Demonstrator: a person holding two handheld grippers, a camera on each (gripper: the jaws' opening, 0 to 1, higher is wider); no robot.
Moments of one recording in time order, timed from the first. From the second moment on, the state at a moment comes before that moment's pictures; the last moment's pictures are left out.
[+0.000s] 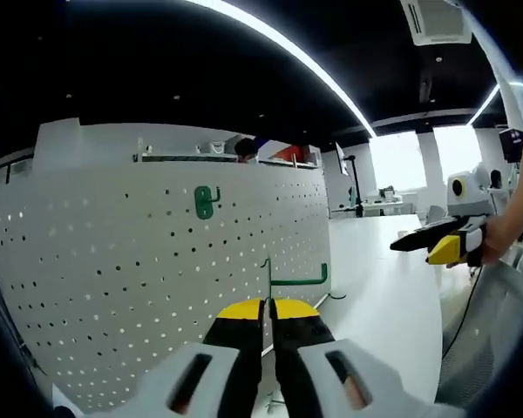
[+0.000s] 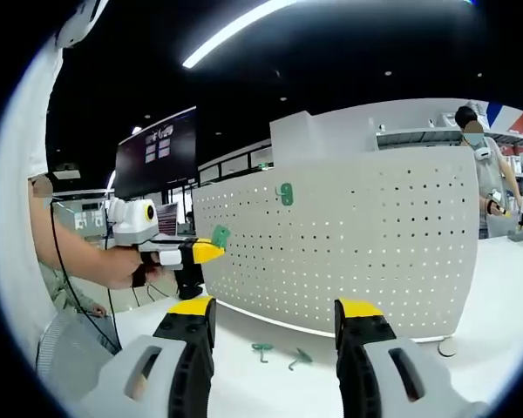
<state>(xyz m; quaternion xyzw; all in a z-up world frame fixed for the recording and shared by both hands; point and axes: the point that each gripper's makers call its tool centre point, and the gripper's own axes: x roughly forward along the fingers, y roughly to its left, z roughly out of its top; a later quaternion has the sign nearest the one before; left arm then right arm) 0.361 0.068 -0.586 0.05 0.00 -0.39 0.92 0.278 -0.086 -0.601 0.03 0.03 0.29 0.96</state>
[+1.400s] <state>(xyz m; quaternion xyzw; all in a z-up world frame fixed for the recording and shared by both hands) 0.343 0.066 -0.575 0.01 -0.02 -0.36 0.93 0.273 -0.075 -0.588 0.10 0.02 0.31 0.94</state>
